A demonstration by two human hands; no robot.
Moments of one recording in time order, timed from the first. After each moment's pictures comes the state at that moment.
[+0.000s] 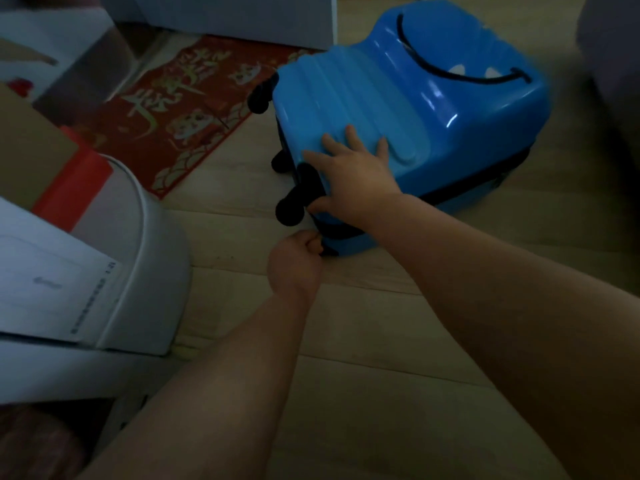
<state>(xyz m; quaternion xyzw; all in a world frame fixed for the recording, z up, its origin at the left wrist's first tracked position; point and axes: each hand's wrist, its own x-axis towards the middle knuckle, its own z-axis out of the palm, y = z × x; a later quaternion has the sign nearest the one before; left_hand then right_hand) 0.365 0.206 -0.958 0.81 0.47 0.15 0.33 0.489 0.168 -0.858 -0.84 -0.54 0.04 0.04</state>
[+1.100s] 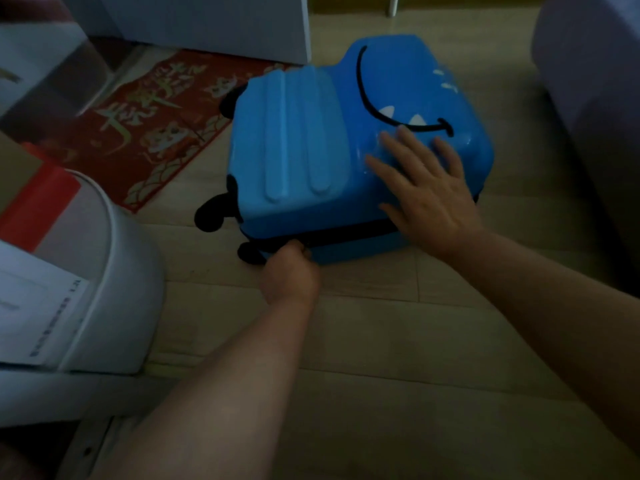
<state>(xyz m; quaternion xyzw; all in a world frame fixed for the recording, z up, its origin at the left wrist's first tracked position) 0.385 0.180 -0.953 0.82 0.48 0.09 0.29 0.548 0.050 -0.883 -0.81 -0.53 -0.22 0.06</state>
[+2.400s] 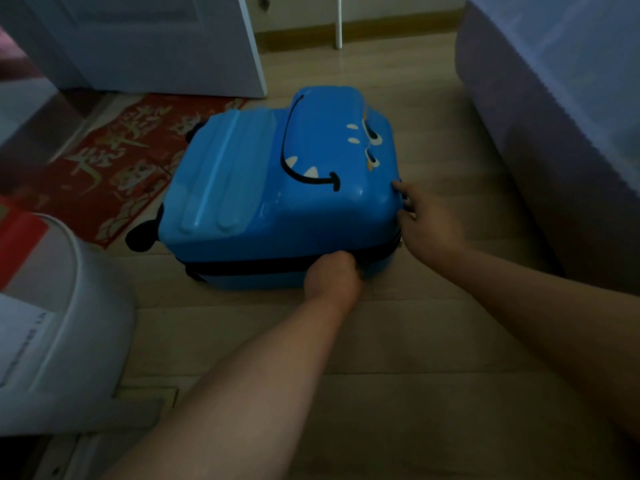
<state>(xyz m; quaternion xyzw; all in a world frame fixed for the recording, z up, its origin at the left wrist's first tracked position) 0.449 0.074 -0.912 0.94 0.28 -0.07 0.19 0.560 -0.032 -0.882 -0.90 -0.24 0.09 0.35</state>
